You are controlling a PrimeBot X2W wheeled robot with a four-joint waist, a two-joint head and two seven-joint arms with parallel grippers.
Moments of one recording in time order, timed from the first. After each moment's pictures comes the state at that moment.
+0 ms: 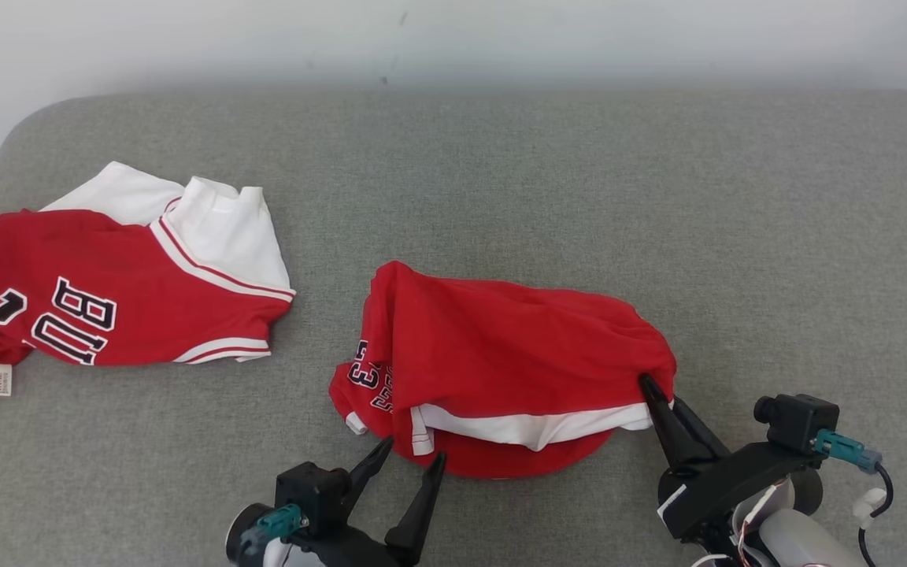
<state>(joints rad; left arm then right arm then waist) -0.20 0.14 -0.59 0.34 -0.57 -0.05 -0.14 -0.34 -0.22 0.53 0.45 0.84 0.12 -0.17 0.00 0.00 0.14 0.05</state>
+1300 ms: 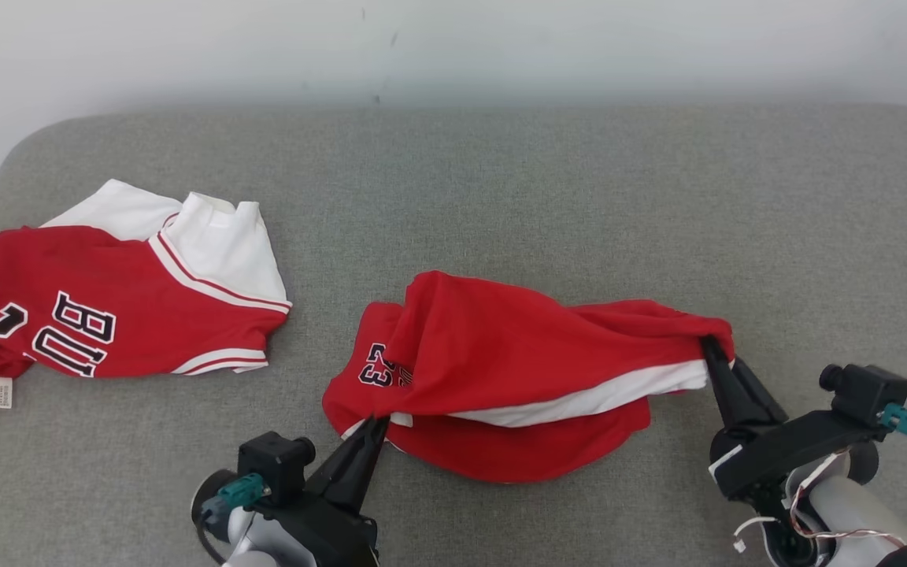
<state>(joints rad) -0.31 0.17 -0.58 0.48 -0.60 -0.11 -0.20 -0.39 -0.31 0.53 0.47 0.92 0.12 -0.24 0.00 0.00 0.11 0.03</state>
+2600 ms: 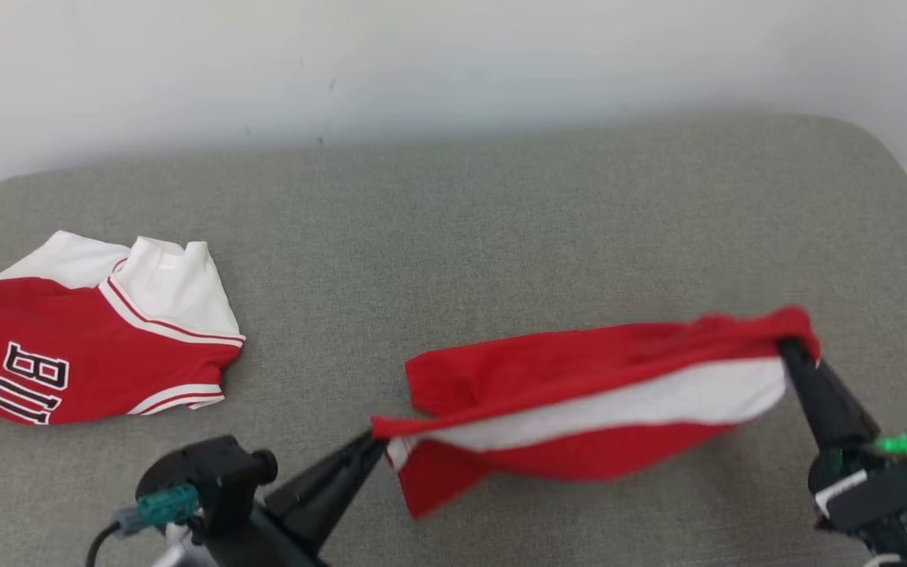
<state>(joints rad) -0.24 0.52 -0.61 -0.17 -0.71 -0.12 0.05 -0.20 -0.57 0.44 -0.06 1.18 0.12 -0.17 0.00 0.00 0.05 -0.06</state>
